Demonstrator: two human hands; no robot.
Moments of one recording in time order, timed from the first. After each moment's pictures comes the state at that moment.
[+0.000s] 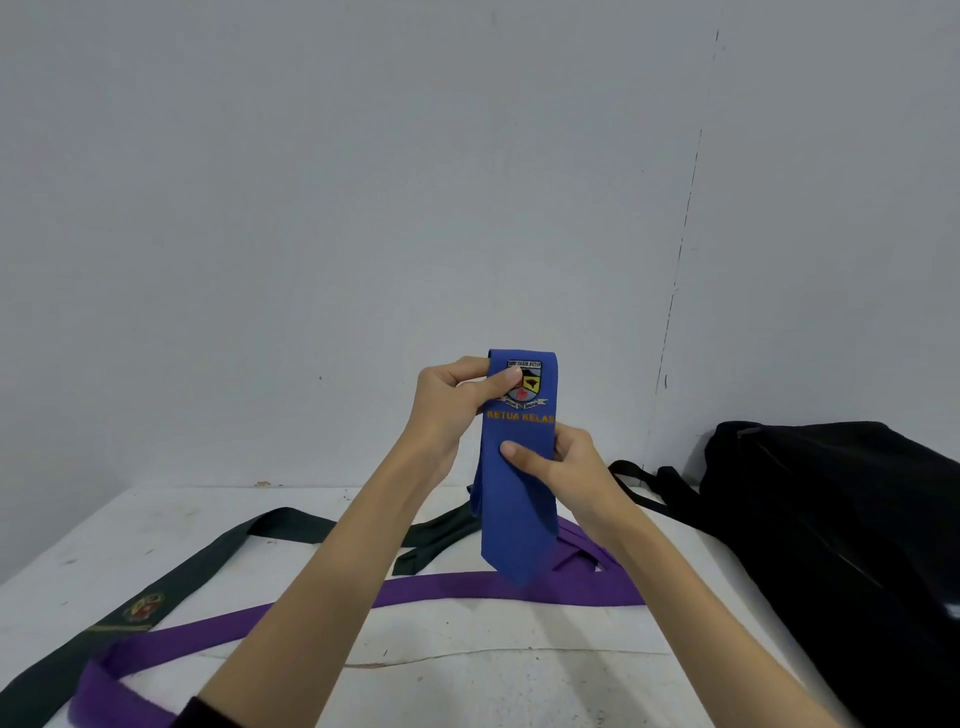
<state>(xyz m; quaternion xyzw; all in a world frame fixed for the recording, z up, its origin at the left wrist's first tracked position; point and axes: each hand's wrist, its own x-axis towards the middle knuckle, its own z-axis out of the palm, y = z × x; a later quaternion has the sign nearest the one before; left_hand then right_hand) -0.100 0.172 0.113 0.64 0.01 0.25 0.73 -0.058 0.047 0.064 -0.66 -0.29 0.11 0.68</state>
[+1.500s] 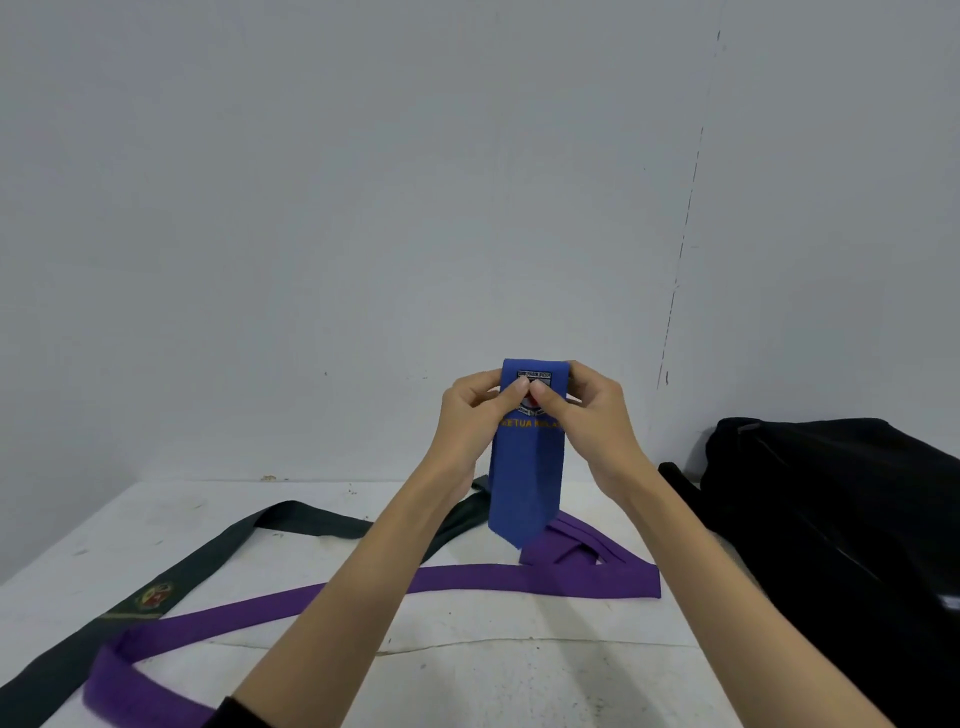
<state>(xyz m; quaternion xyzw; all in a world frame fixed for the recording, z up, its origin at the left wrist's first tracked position) -0.101 0.157 0.093 0.65 -0.01 0.24 0.72 -0.048 0.043 0.094 -0.65 -0.30 -0.03 0.70</state>
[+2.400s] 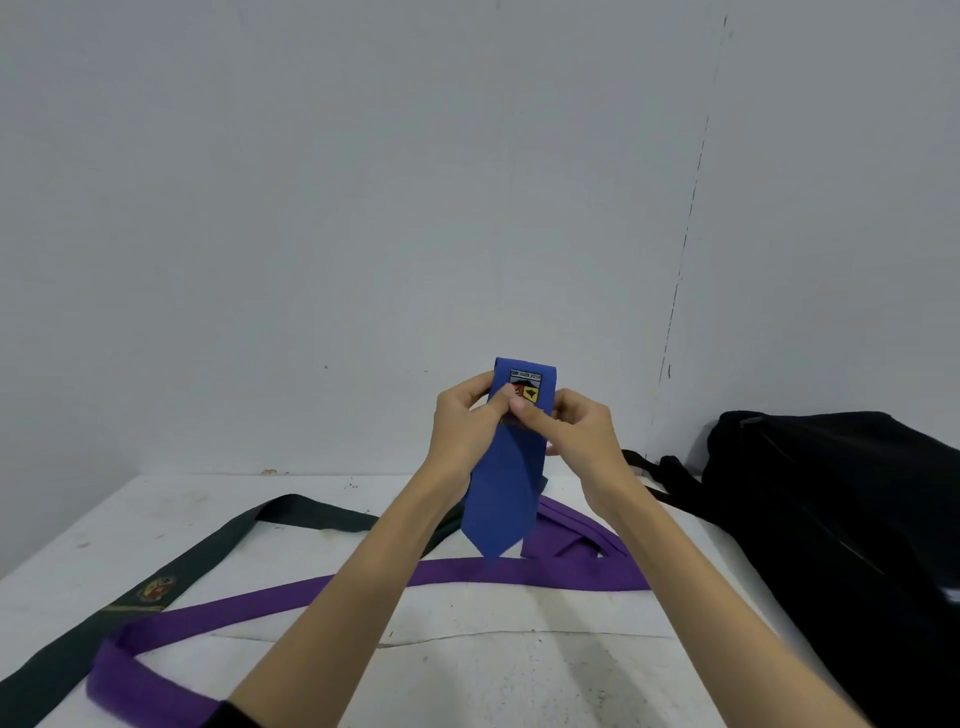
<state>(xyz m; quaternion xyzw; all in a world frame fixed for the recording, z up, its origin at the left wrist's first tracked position) -0.101 0.159 0.083 0.68 0.06 0.27 0.68 -0.054 0.050 0.075 -0.68 -0.23 0.03 0.70</state>
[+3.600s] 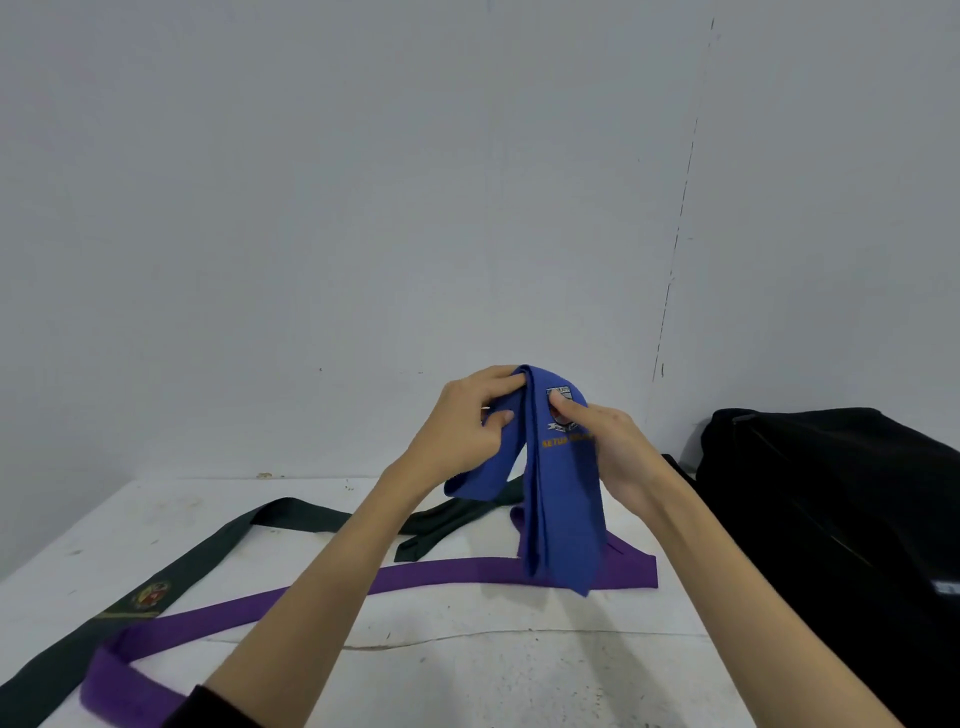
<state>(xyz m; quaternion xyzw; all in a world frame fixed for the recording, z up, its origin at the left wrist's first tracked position) -0.095 0.180 0.087 0.88 -0.12 0.29 0.35 -0.040 0.015 0.076 -0.63 -0.21 0.17 0.73</state>
